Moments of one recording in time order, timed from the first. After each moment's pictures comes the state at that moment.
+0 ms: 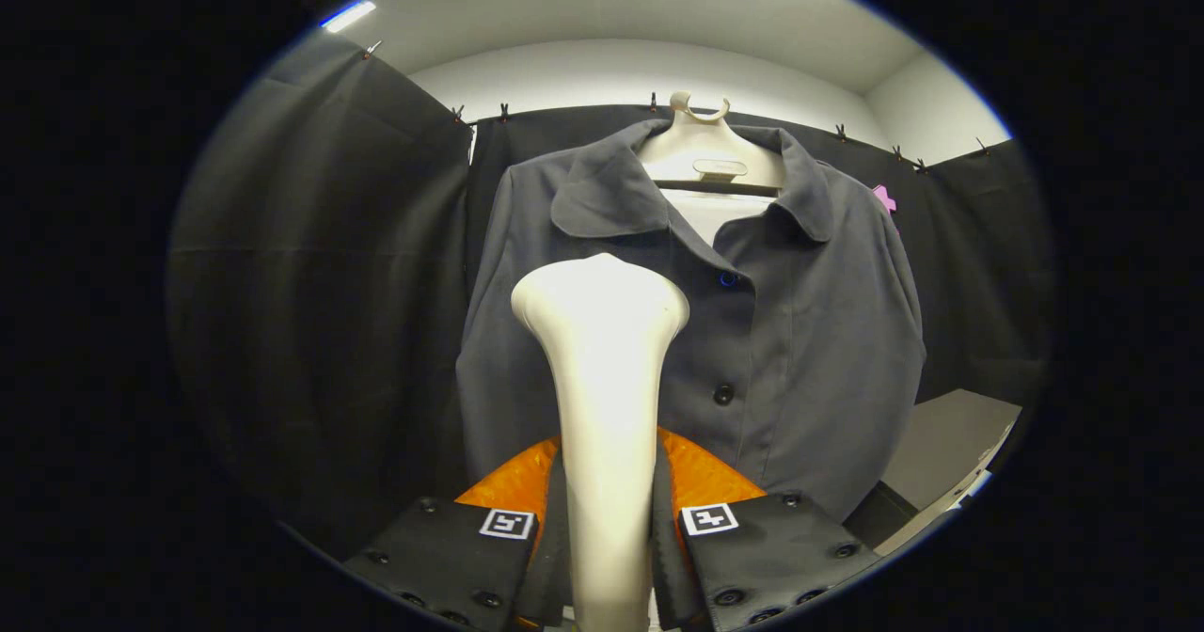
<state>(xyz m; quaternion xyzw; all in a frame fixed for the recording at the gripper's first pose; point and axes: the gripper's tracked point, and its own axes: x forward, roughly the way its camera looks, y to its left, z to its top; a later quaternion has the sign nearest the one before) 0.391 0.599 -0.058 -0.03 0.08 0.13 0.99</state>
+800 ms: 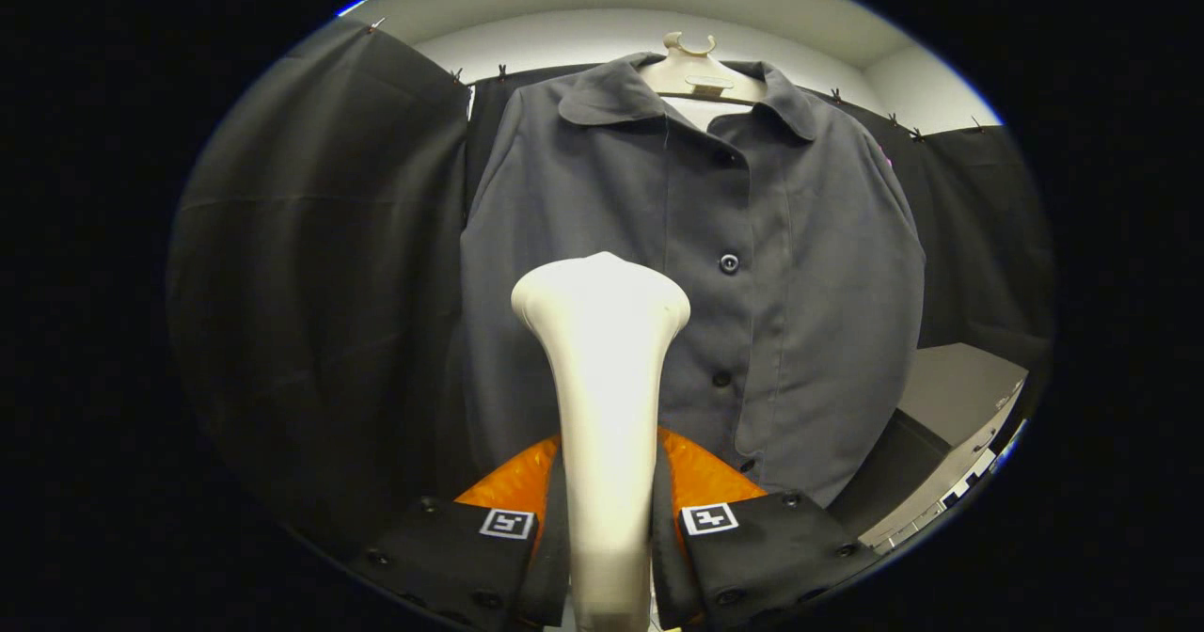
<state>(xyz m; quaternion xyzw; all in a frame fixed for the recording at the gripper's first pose) 0.341 0.589 -0.155 -0.04 0.15 0.13 0.98</state>
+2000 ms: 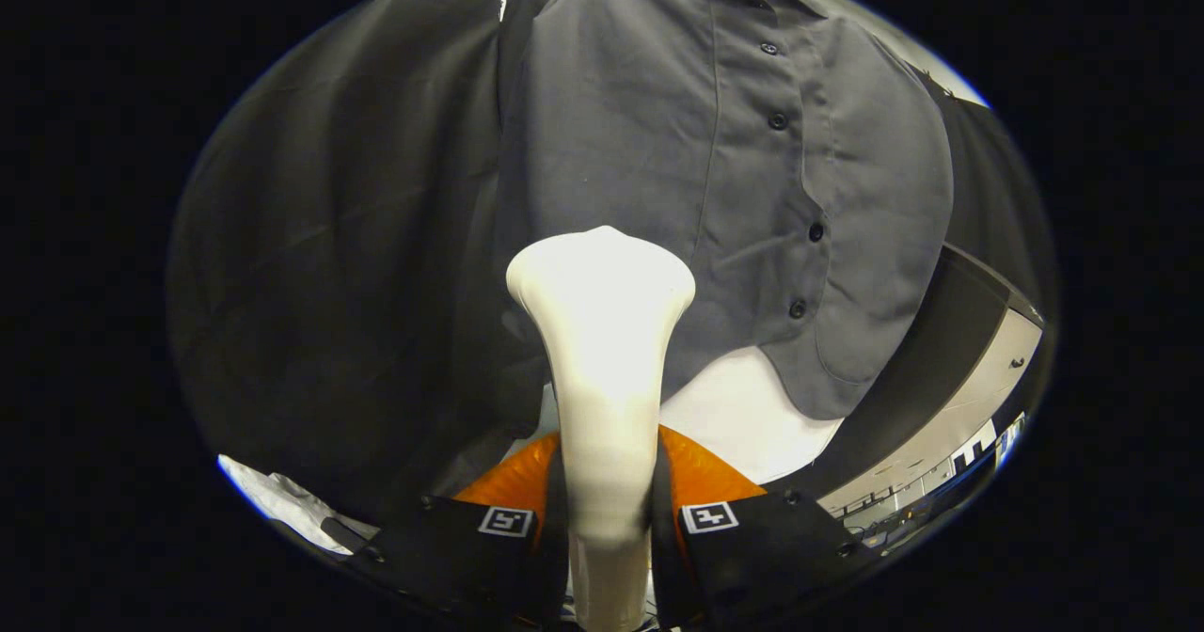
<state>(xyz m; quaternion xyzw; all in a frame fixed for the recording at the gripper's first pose) 0.235 0.585 -0.339 -0.07 0.32 0.15 0.93</state>
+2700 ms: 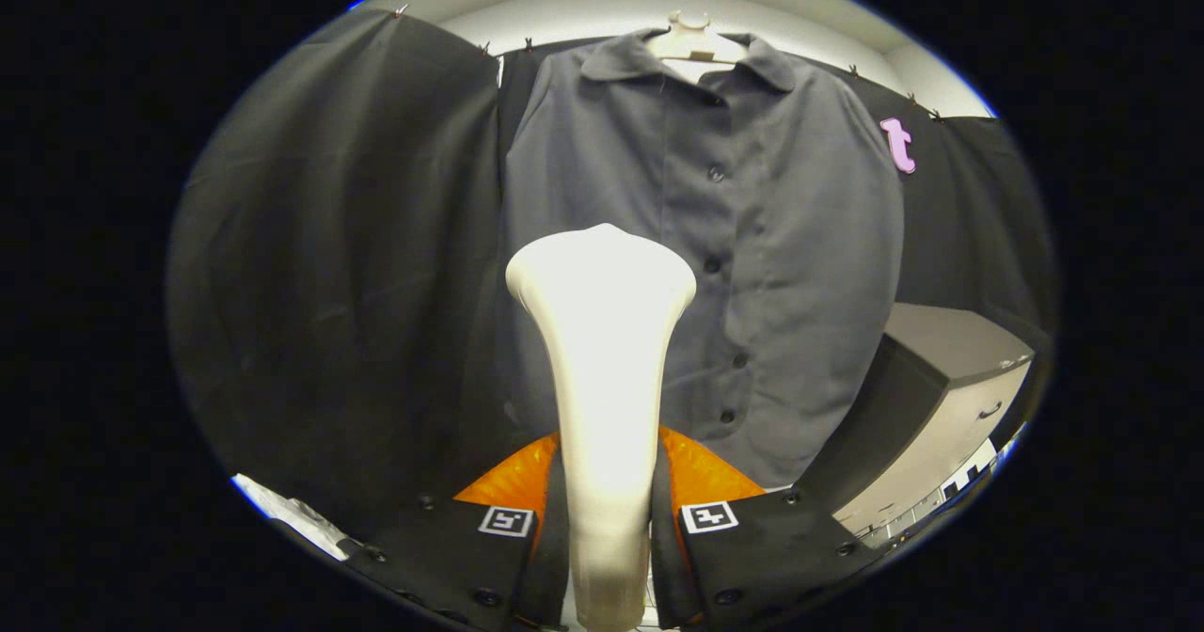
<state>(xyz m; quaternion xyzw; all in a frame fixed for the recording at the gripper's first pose) 0.252 0.544 -0.169 -0.04 0.19 0.17 0.97</state>
